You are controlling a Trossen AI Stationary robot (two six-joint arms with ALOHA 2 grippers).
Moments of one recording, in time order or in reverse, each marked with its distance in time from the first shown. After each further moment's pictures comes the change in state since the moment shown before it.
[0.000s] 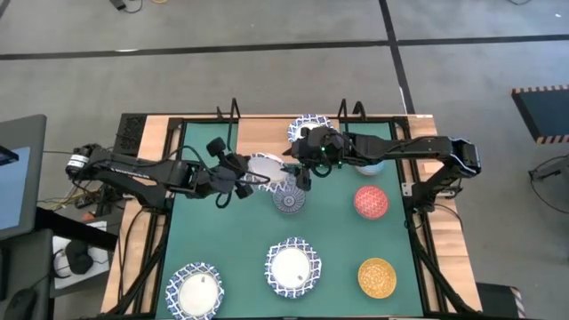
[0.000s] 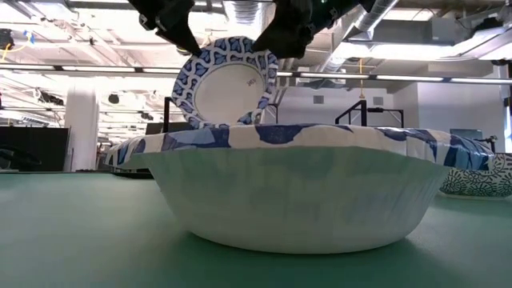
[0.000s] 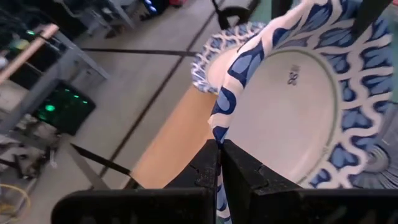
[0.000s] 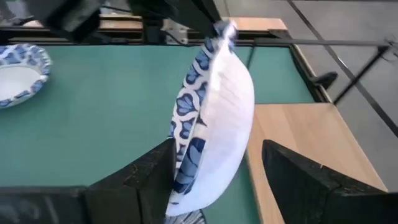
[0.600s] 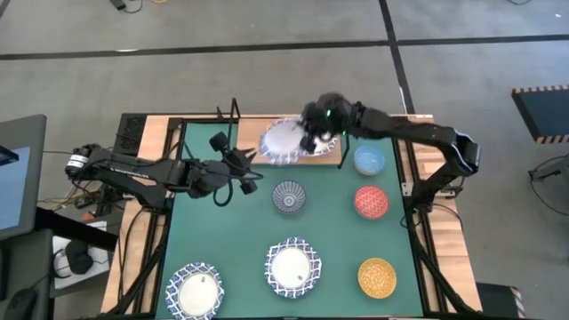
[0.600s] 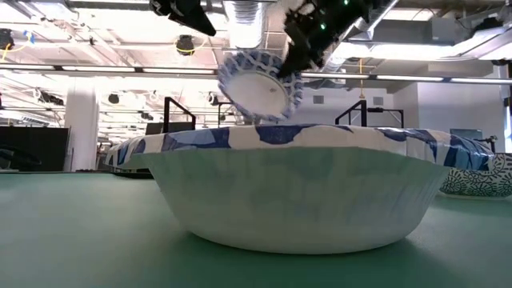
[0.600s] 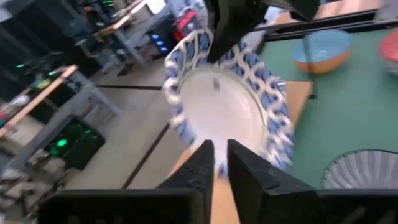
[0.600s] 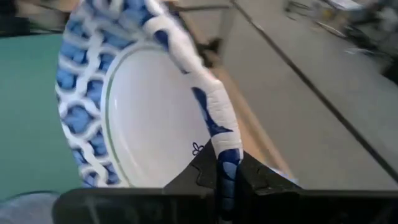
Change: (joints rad) left arm 0.010 -0.007 0.000 0.240 -0.044 0.213; right arm -0.263 -0.003 0.086 -0.151 0.104 -0.028
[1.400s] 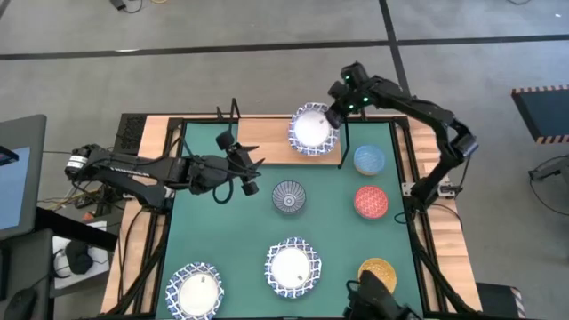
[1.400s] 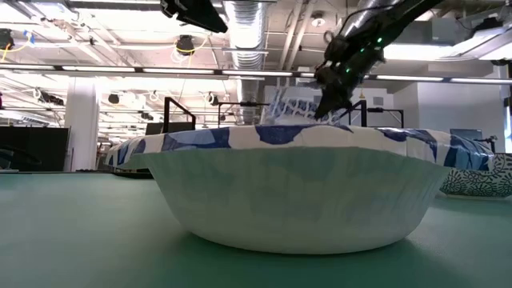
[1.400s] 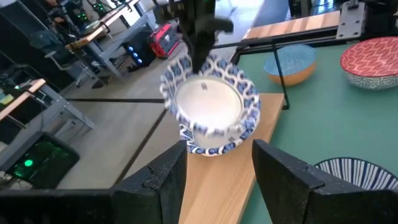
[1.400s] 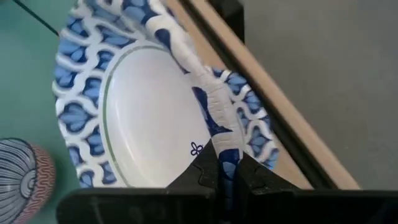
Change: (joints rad) left arm 0.032 -0.001 0.000 0.059 0.157 0.047; right arm -0.461 0.096 -0.007 -0.225 -0.455 -0.046
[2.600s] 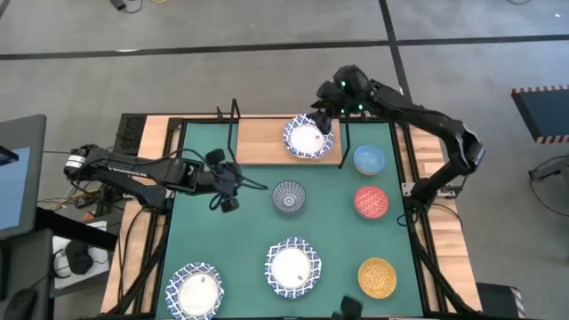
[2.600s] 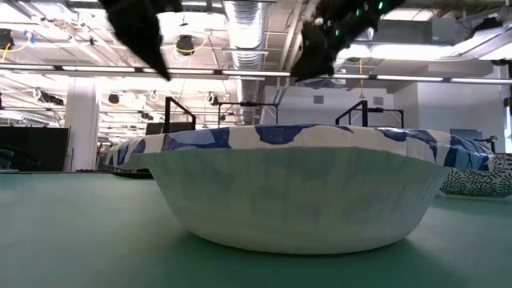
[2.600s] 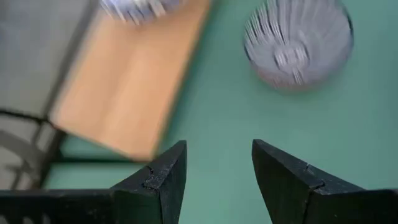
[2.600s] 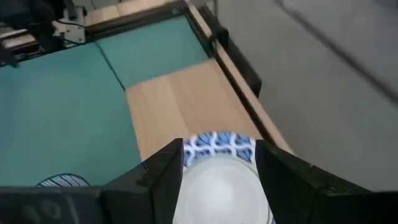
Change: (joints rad) left arm -0.024 -0.018 -0.001 -0.626 0.286 -0.412; right arm 0.241 -0.114 0.074 0.091 0.118 0.037
